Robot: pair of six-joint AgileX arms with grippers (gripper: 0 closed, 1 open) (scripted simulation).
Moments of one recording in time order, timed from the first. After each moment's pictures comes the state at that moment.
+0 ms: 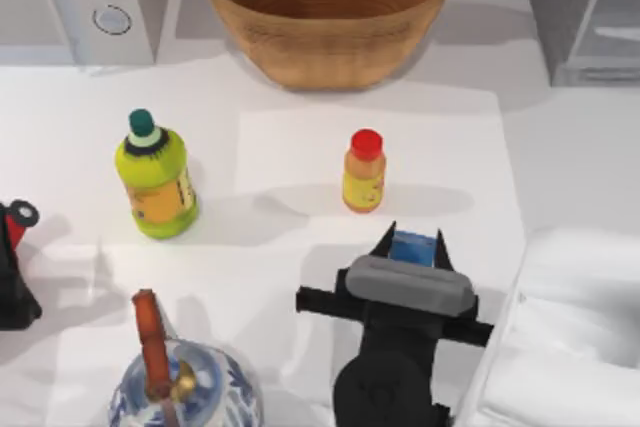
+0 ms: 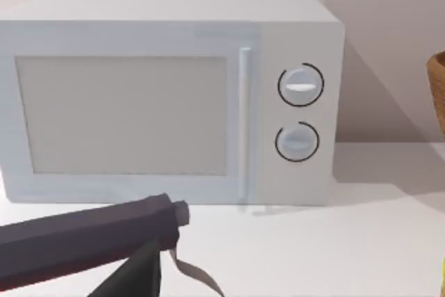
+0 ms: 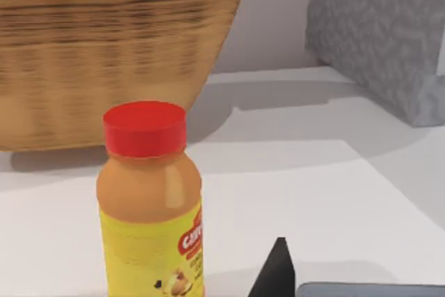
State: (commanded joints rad) left arm 0.00 0.00 0.00 0.00 0.00 0.00; right arm 1.14 2.25 0.69 1.49 1.40 0.07
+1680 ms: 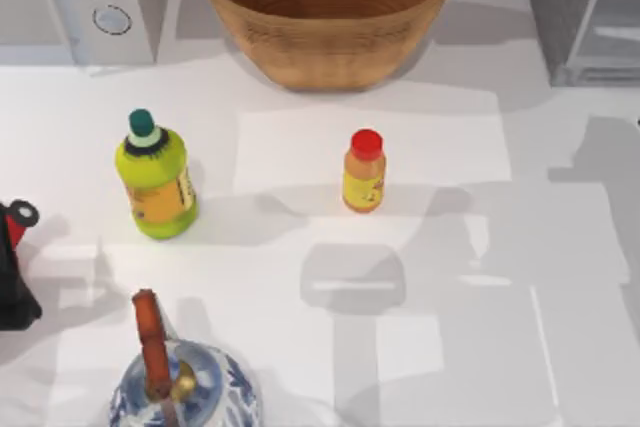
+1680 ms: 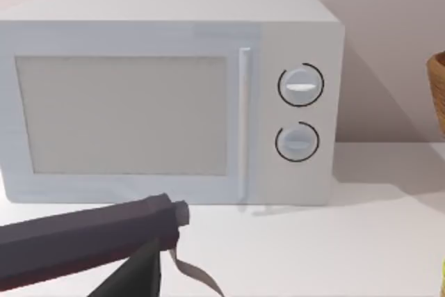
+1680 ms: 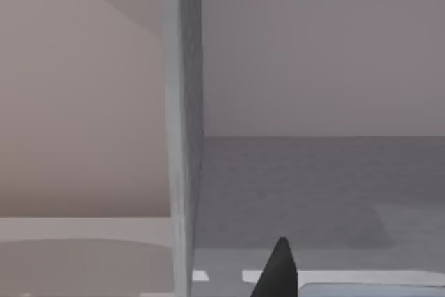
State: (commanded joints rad) left arm 0.00 0.00 0.00 0.00 0.00 0.00; right arm 0.01 1.50 0.39 1.11 0.04 0.02
